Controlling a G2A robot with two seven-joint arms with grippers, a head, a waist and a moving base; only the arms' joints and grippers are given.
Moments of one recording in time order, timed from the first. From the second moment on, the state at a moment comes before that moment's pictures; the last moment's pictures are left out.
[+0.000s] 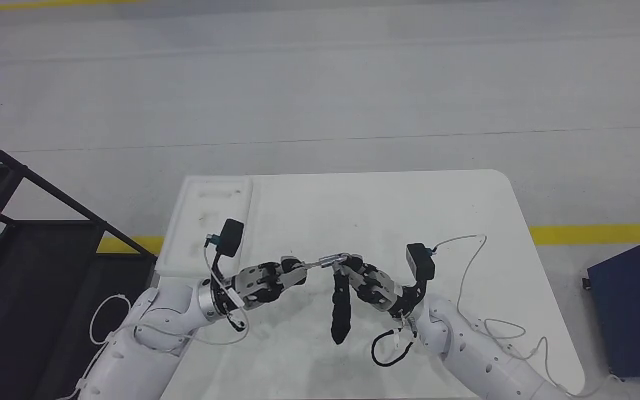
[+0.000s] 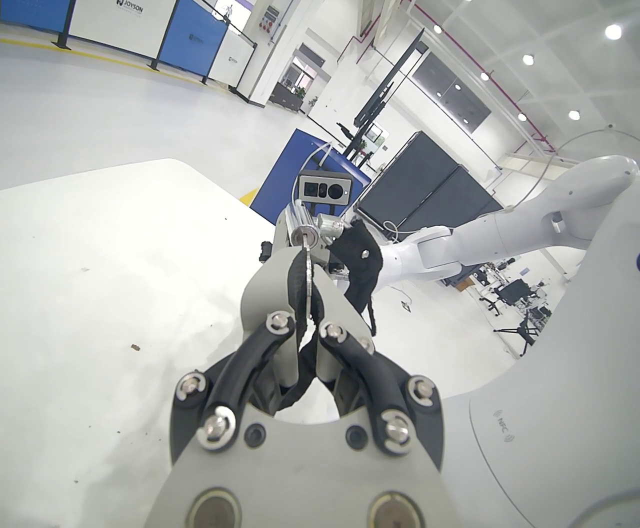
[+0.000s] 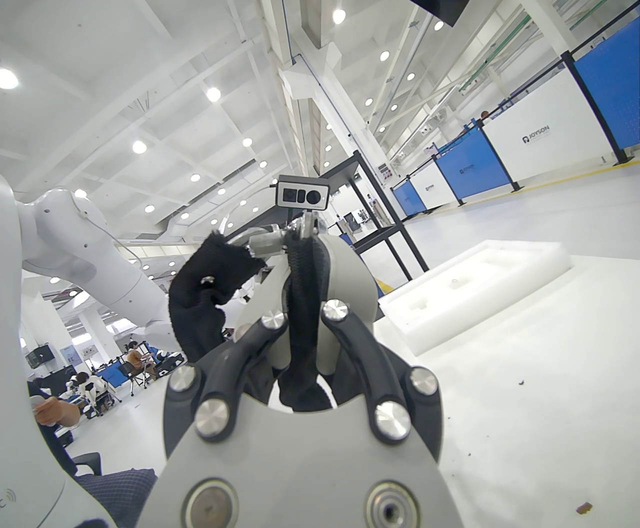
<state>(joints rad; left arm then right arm) 1.48 -0.94 -1.34 -1.81 0.11 -0.82 -0.56 -1.08 -1.14 0.63 -1.29 -0.70 -1.01 -0.65</state>
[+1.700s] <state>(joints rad) 1.63 -0.97 -1.36 -2.00 1.71 -0.64 0.44 -1.08 -1.14 0.63 -1.29 -0.70 -1.01 -0.65</state>
